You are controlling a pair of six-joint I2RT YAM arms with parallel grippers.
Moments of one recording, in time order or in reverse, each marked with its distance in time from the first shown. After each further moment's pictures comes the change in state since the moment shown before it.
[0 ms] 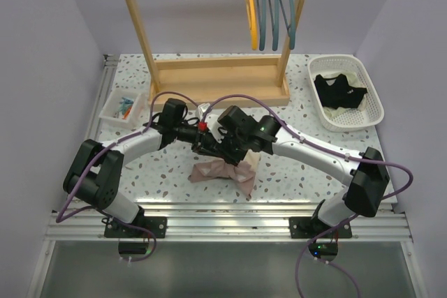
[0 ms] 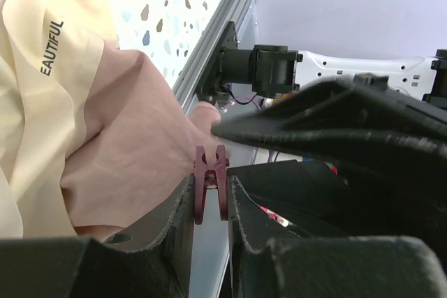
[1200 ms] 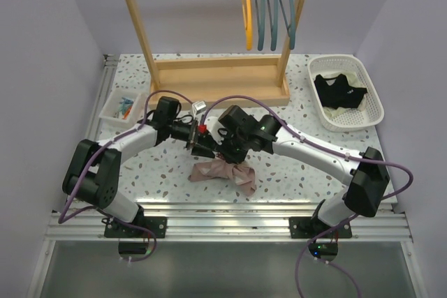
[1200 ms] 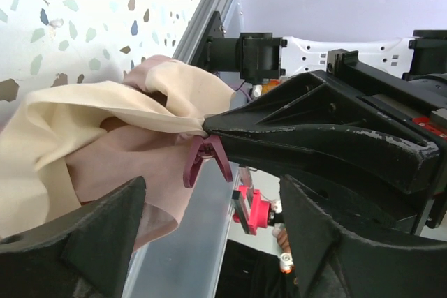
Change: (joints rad) left arm 0.077 0.001 0.024 -0.126 0.110 0.121; right arm -0.005 0.000 0.000 -0.022 -0.058 -0.053
